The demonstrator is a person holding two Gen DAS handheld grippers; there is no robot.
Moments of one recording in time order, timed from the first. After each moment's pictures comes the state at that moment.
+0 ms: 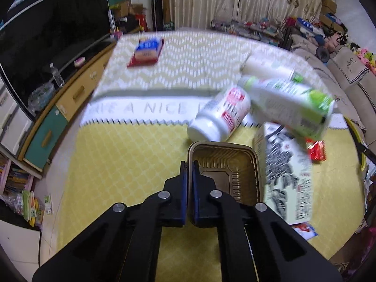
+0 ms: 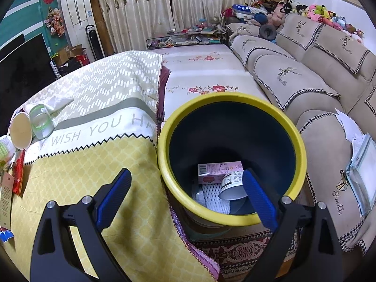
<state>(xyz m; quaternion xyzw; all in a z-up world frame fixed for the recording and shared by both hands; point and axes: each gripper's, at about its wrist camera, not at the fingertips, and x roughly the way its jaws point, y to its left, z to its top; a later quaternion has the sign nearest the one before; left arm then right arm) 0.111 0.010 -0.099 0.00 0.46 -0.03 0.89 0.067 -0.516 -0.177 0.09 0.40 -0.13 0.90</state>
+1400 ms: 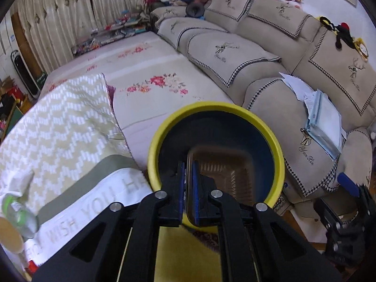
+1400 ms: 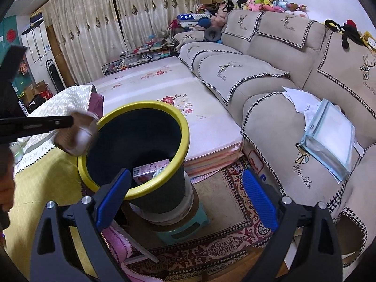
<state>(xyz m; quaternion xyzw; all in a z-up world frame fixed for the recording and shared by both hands) 0.168 -0.489 -0.108 0.17 0.45 -0.35 0.81 -0.058 -0.626 -0.163 0.15 0.35 -0.26 0.89</state>
